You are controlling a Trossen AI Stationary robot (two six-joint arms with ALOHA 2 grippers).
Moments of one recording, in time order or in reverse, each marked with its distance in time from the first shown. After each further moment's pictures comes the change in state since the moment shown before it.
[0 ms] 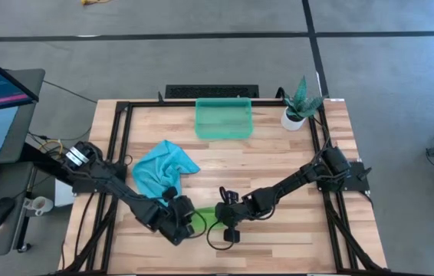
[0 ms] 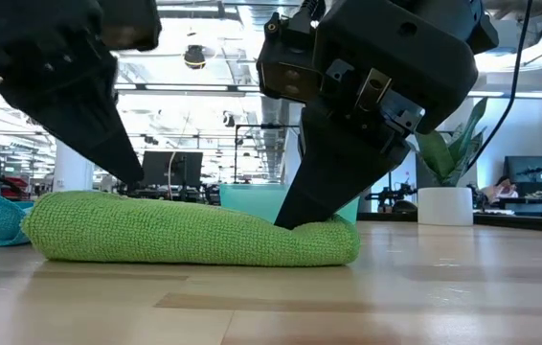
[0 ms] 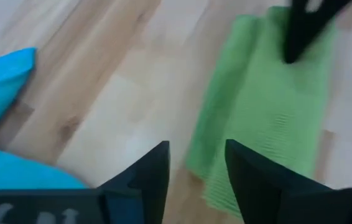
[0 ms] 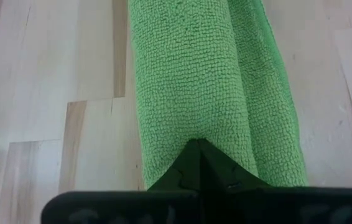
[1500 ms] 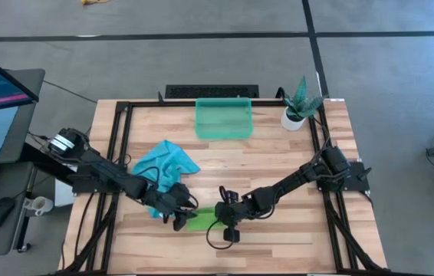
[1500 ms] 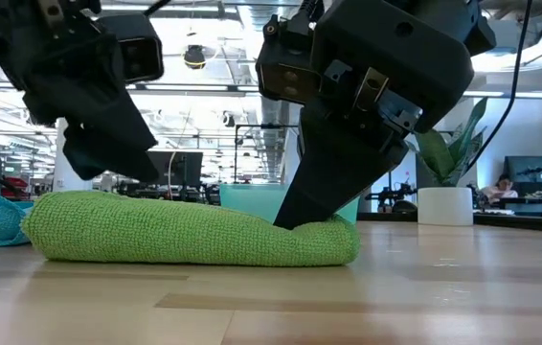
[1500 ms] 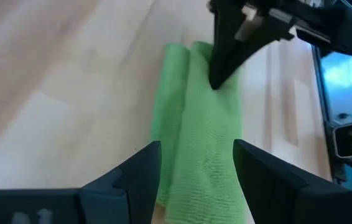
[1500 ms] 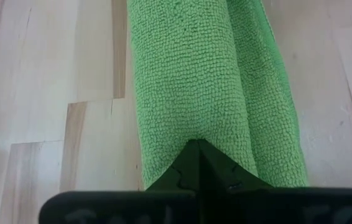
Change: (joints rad) left arm 0.155 -0.227 -0.428 0.755 0.364 0.202; right arm -0.012 0.000 -0.001 0.007 -0.007 0.000
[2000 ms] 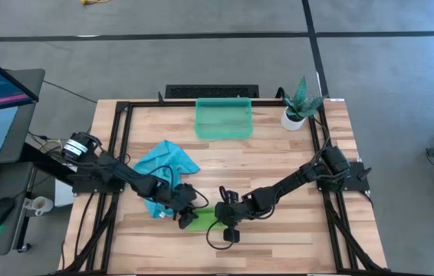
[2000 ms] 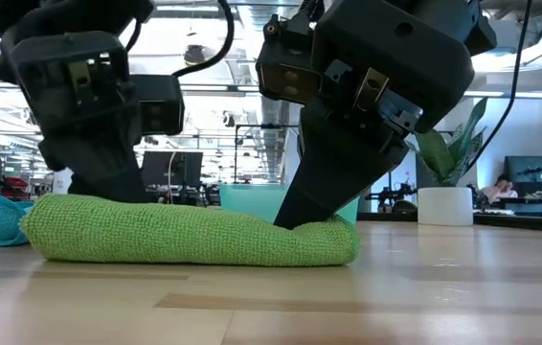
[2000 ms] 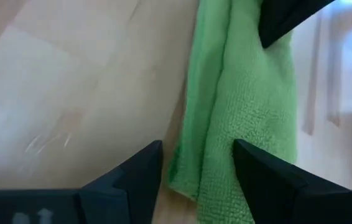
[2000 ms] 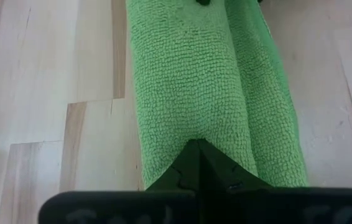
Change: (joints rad) left arm 0.089 0.151 0.050 -0.051 0.199 -0.032; right arm 0.000 0.000 0.000 0.000 0.004 0.000
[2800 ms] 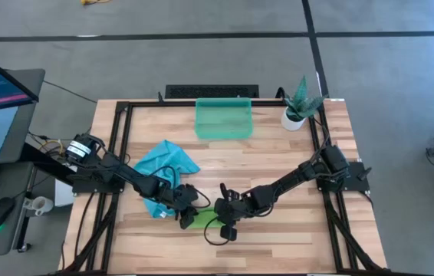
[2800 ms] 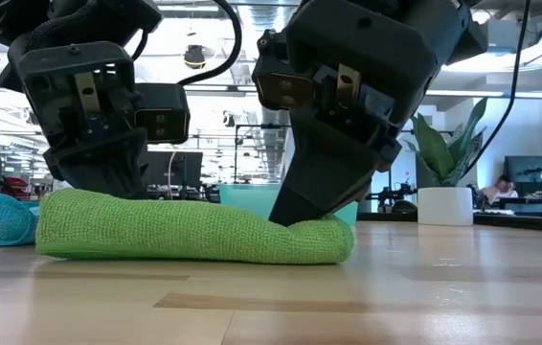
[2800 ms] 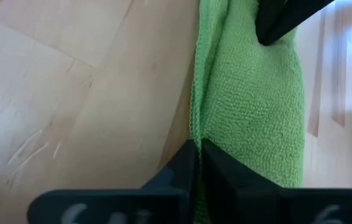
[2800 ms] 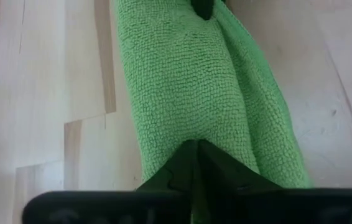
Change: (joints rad) left arm -0.001 0.057 0.001 0.005 0.038 0.003; right arm -0.032 0.001 0.000 0.003 -0.006 0.110
